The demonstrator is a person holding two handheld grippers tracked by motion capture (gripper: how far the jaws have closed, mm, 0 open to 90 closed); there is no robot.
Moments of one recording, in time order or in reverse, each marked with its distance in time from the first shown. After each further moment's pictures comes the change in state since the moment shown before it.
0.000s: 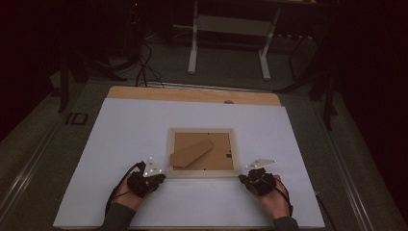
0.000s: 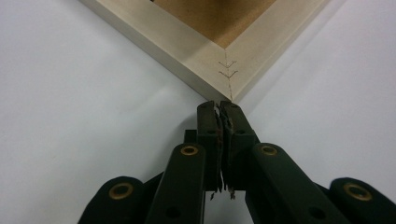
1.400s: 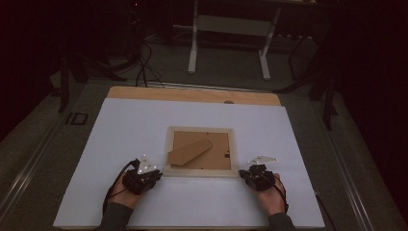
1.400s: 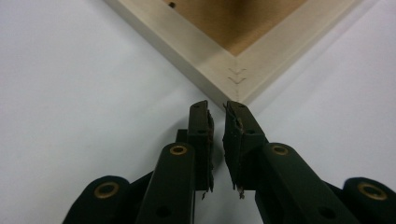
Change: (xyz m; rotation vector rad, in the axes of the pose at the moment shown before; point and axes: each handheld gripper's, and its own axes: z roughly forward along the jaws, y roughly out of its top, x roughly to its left) left arm 0.013 -0.004 -0.008 -0.036 0.050 -0.072; right arm -0.010 0.001 0.014 -0.058 -0.041 0.102
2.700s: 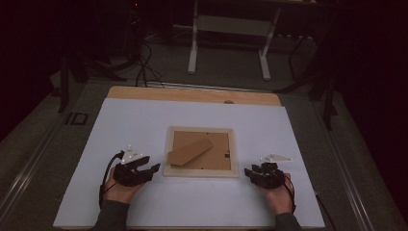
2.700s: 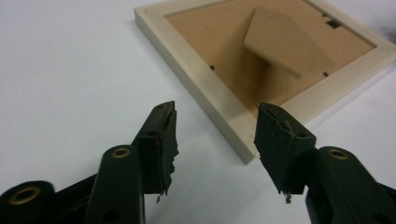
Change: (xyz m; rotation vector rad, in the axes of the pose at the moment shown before) left arm 0.017 0.016 -0.028 -0.154 0.009 -0.187; right arm -0.024 -0.006 -0.014 -0.078 -0.003 0.088
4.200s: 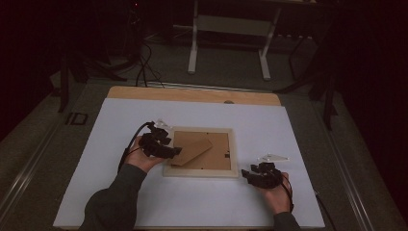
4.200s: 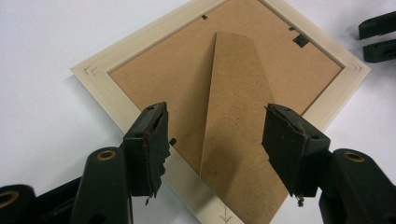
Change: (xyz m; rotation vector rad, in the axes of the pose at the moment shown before) left arm -0.012 0.094 0.047 0.218 -0.132 0.104; right arm 0.001 0.000 0.007 0.017 0.017 -0.013
